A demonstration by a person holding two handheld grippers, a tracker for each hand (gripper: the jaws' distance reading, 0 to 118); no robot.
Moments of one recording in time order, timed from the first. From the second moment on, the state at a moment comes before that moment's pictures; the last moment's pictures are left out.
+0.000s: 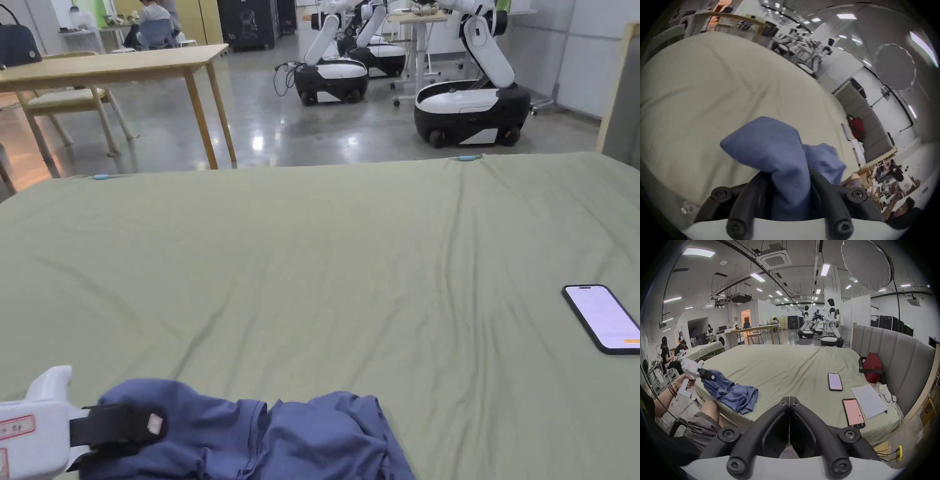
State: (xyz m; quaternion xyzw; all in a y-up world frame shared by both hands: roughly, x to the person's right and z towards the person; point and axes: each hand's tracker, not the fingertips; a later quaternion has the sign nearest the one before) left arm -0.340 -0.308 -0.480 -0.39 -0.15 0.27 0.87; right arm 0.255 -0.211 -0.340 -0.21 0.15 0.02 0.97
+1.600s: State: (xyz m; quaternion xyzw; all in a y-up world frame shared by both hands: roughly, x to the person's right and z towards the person) left arm -0.109 -0.391 -0.569 -0.48 -0.28 0.22 0.80; right arm 0.253 -0.240 -0.321 -0.23 0.14 0.00 0.96
